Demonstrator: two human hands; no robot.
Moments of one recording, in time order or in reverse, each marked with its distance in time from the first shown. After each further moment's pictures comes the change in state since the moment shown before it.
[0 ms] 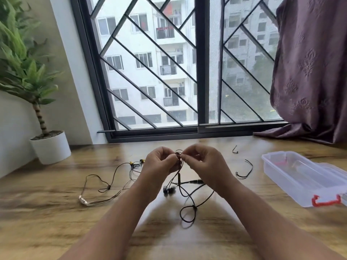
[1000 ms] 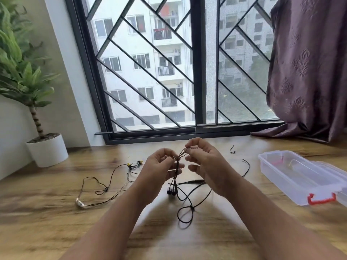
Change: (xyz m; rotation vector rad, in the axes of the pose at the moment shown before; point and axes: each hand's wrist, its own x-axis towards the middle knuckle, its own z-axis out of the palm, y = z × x) left_hand -0.001 -0.002 0.000 -0.112 -0.107 -0.071; right_hand -0.001 -0.014 -0.009 0.551 -0.129 0.312
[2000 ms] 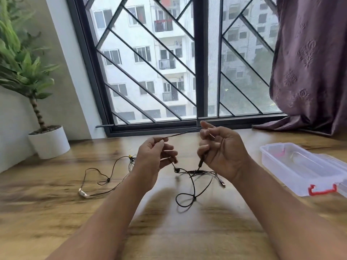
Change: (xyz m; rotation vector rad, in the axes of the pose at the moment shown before) left_hand 0.003 0.010 -0.003 -0.055 0.215 -0.002; right_hand 0.006 -0.017 -0.022 0.779 -0.043 0.167
